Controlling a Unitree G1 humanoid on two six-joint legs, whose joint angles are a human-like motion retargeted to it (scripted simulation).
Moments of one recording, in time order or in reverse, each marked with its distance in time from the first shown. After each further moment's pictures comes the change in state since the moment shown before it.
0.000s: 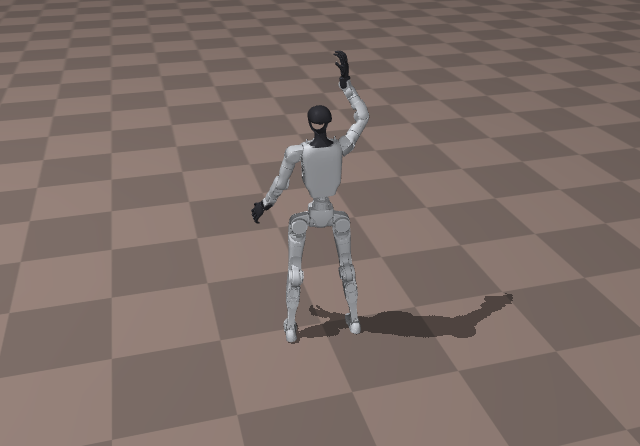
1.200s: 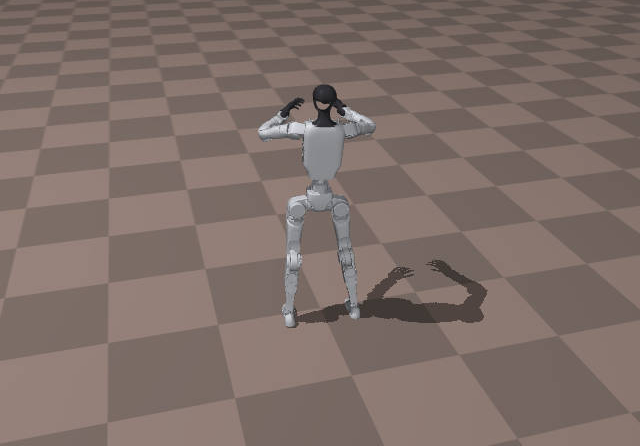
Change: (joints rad) left arm -0.745 0.648 -0.695 -1.166 -0.382 -0.169 -0.155; right arm 1.068 0.164 -0.140 -0.321 -0.659 0.144 0.323; waist -0.072 0.063 0.031; left_leg -0.036 -0.024 -0.004 -0.001 0.027 0.023; right_leg -0.047 -0.021 0.007 0.020 0.012 -0.007
